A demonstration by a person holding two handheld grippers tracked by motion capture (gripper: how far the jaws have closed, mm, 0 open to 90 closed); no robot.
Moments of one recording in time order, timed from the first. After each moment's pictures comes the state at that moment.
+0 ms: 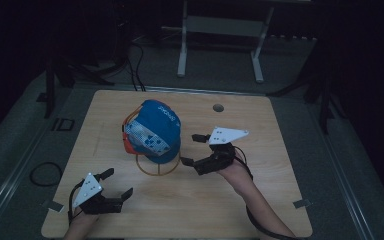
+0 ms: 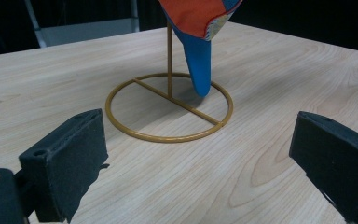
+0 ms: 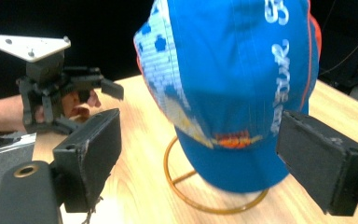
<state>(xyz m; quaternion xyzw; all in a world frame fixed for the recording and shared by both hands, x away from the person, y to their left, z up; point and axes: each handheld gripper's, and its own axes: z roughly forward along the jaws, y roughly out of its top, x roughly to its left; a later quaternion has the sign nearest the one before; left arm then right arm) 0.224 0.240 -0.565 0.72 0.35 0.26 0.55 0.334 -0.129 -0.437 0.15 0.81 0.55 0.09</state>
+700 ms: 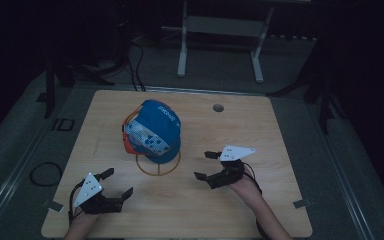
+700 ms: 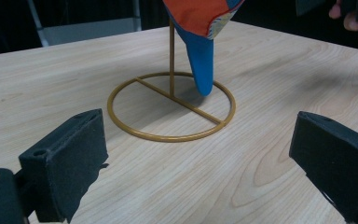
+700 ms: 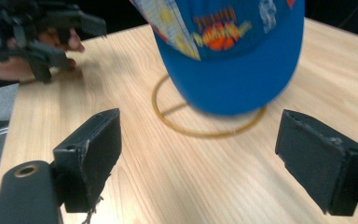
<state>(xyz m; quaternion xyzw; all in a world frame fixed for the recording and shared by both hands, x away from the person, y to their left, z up) 0.224 0.240 -0.566 0.71 0.35 0.27 0.54 0.332 -0.170 -0.507 0.18 0.83 0.52 0.08</state>
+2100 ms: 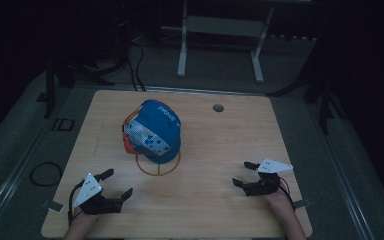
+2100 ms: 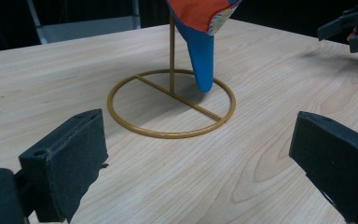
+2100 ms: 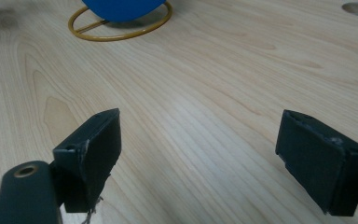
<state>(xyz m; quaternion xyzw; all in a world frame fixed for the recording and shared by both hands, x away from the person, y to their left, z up) 0.224 0.242 -0.569 0.71 0.35 0.26 0.54 0.326 -0.289 -0.557 0.28 0.82 0.49 0.14</state>
